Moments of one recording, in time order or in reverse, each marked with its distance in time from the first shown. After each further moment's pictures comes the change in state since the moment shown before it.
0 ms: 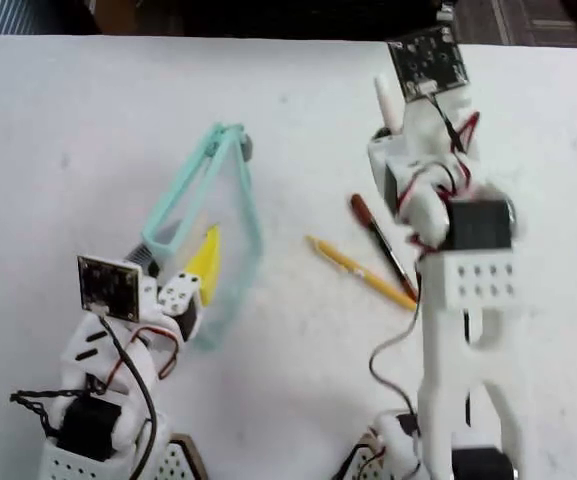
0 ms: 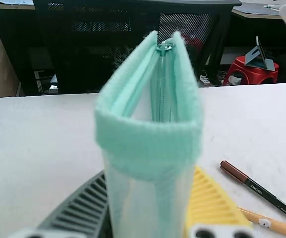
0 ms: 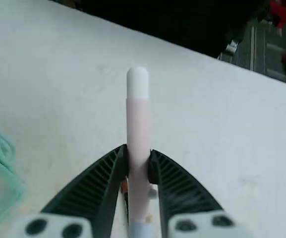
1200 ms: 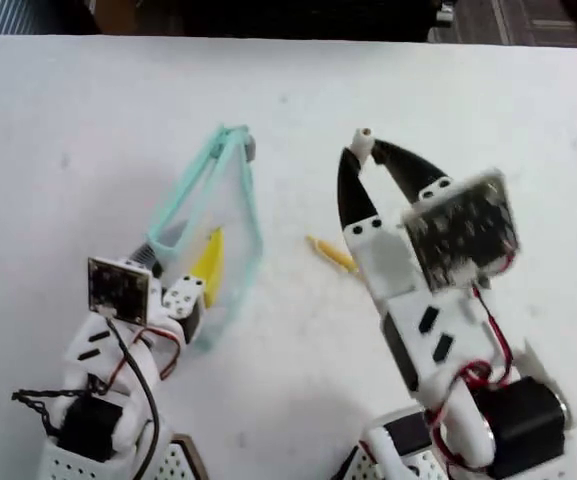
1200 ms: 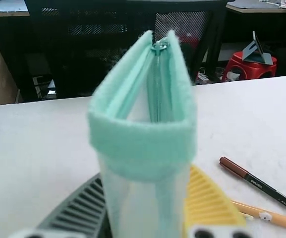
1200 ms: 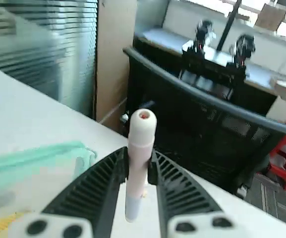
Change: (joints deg) left arm 1.5 0.0 0.0 0.0 -2.9; right arm -17.1 -31.0 5.7 -3.7 0.0
